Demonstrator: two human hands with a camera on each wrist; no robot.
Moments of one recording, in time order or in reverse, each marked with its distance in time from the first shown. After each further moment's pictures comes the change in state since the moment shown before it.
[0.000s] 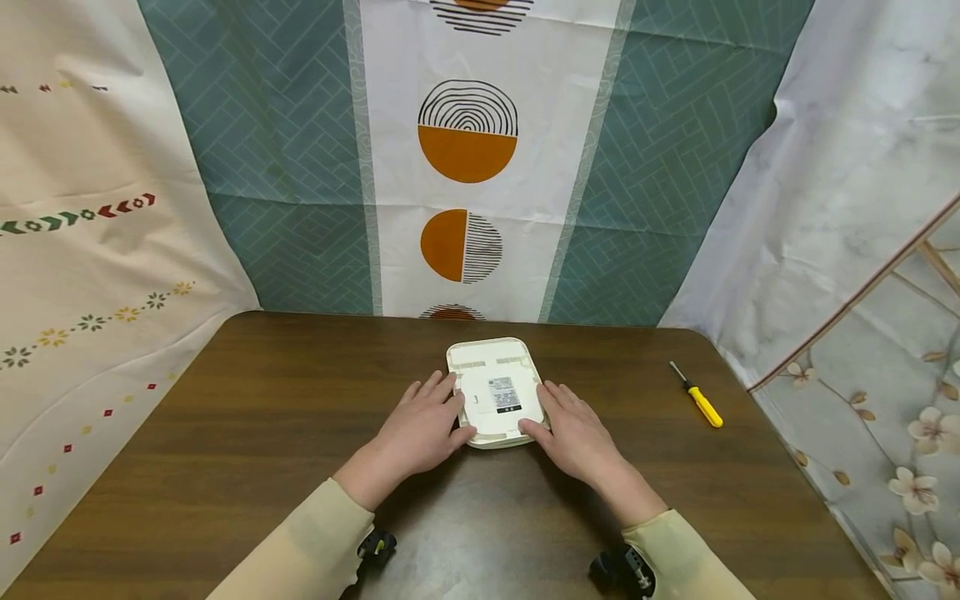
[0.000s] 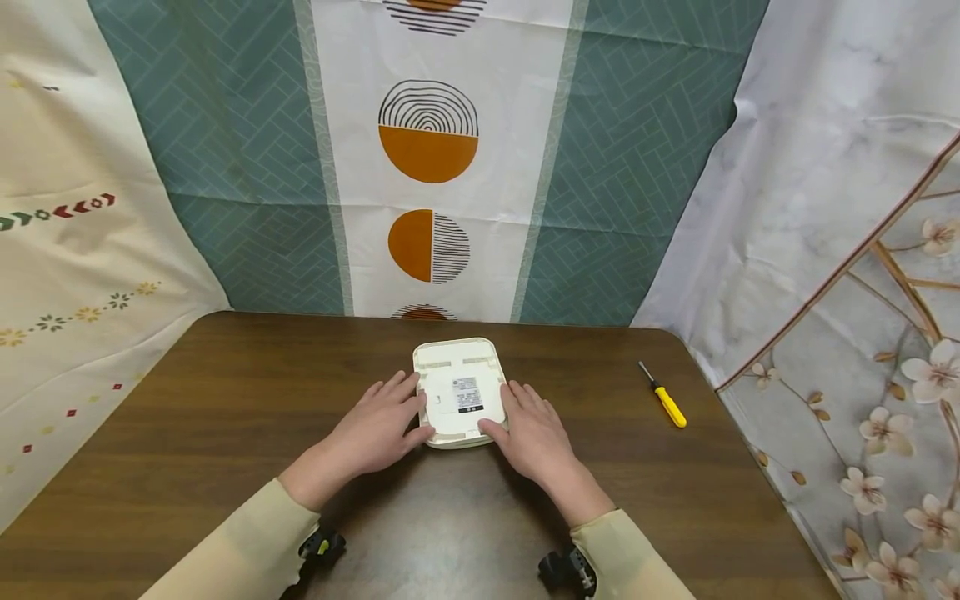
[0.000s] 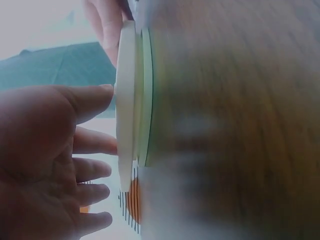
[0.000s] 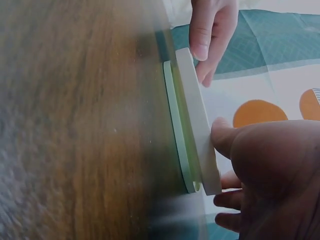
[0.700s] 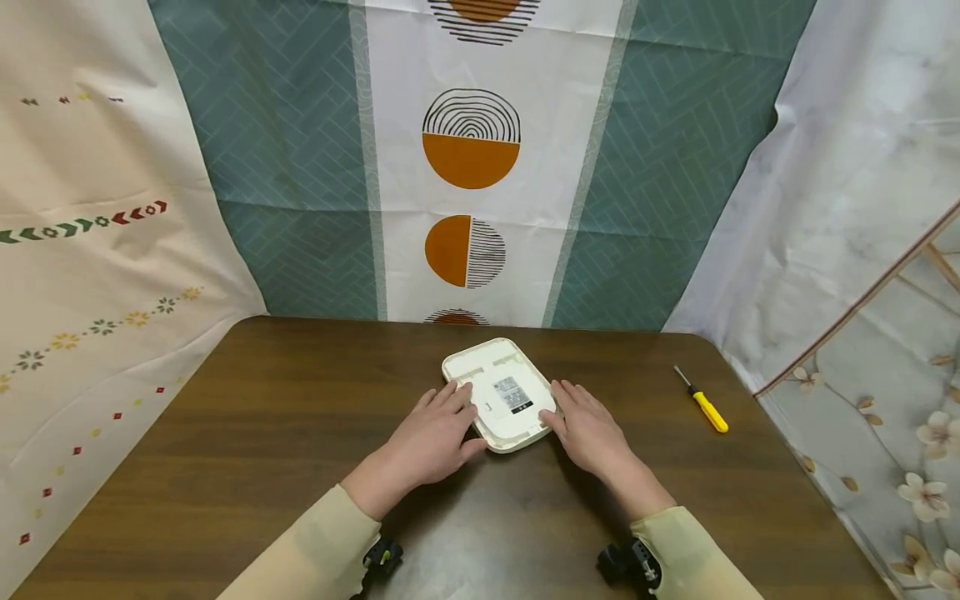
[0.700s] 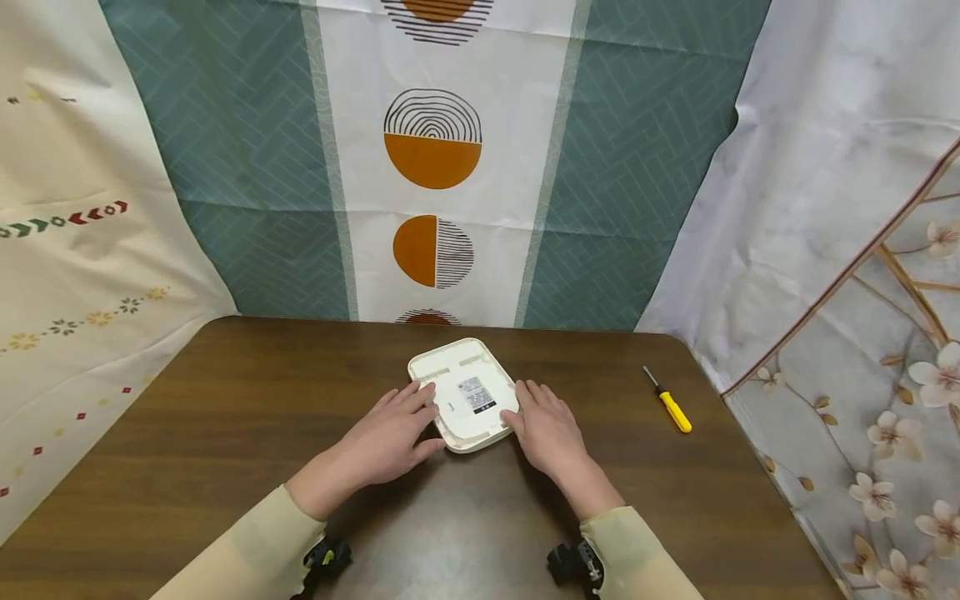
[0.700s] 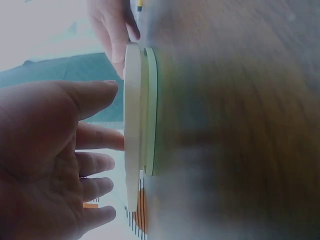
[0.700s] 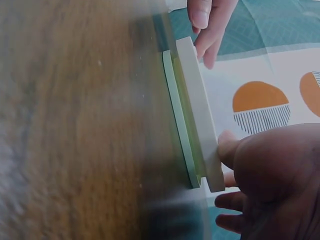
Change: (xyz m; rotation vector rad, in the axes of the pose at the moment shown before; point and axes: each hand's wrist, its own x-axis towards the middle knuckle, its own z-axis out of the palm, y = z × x) left_hand -0.006 0.013 -0.004 0.024 -0.002 0.090; right_hand 0.007 0.018 -0.006 0.005 0.042 -0.005
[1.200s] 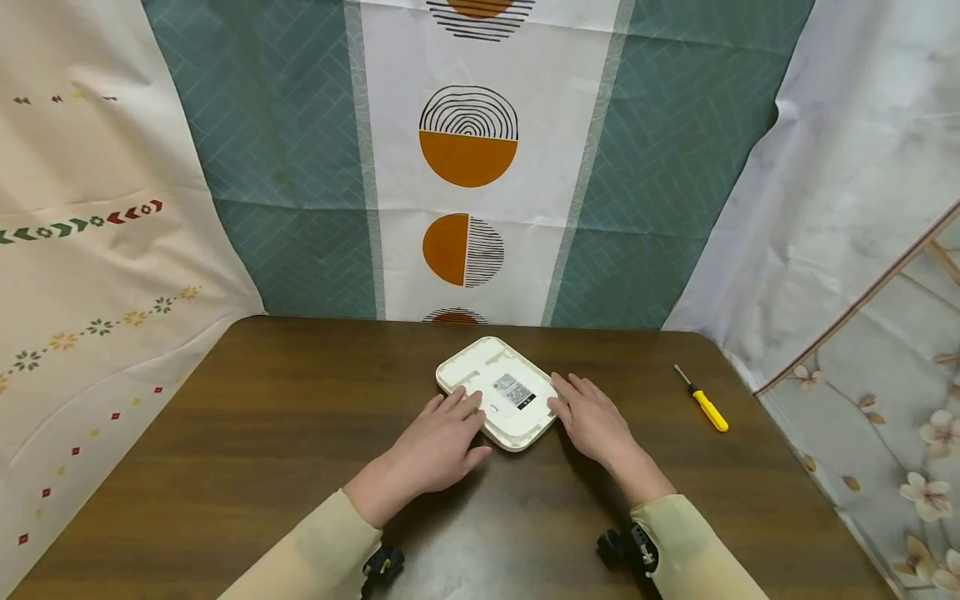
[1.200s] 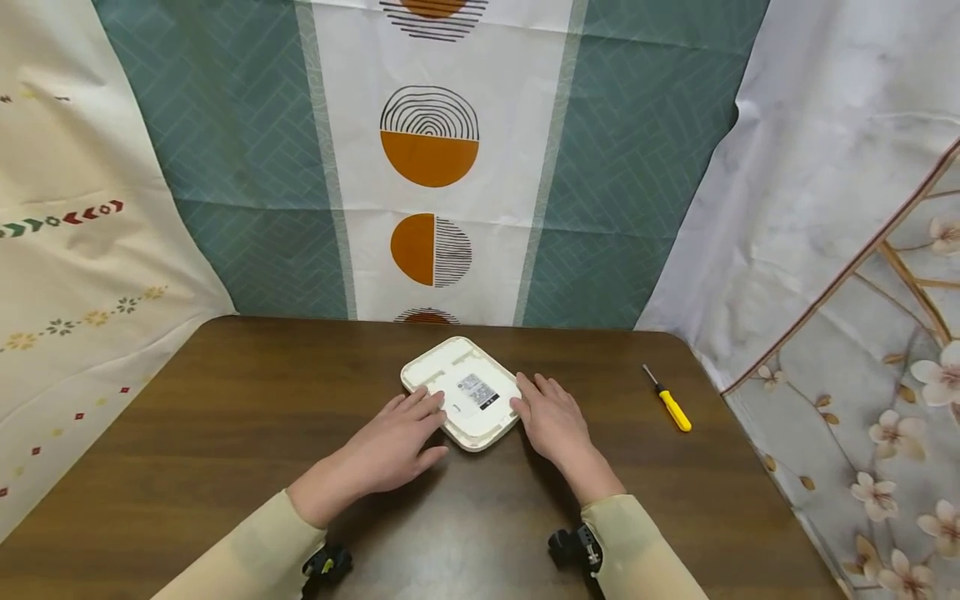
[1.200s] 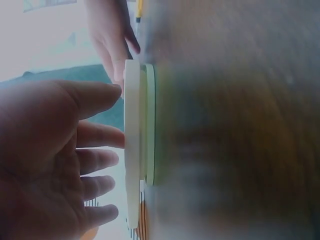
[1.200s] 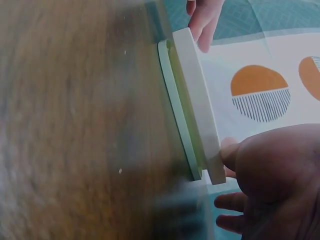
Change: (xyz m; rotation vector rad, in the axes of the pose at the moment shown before) left_hand 0.000 0.012 0.003 0.015 -0.005 0.055; right_hand 0.008 0.017 -0.004 0.030 -0.019 0.043
